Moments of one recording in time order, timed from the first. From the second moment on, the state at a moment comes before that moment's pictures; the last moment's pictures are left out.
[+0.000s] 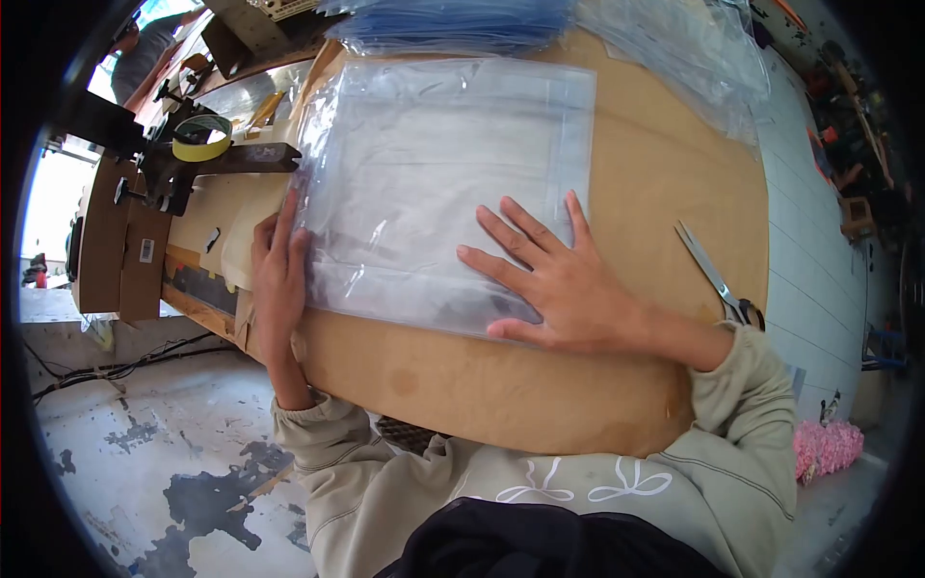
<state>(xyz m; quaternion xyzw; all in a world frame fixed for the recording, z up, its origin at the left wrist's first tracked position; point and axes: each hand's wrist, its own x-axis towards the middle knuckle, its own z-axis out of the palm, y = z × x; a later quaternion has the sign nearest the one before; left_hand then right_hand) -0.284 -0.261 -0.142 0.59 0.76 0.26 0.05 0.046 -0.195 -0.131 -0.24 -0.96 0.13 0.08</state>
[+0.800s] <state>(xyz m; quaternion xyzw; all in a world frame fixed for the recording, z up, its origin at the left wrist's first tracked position) -0.237 -0.255 -0.103 0.56 0.63 0.27 0.45 0.152 -0.184 -0.111 -0.52 -0.47 0.60 0.39</state>
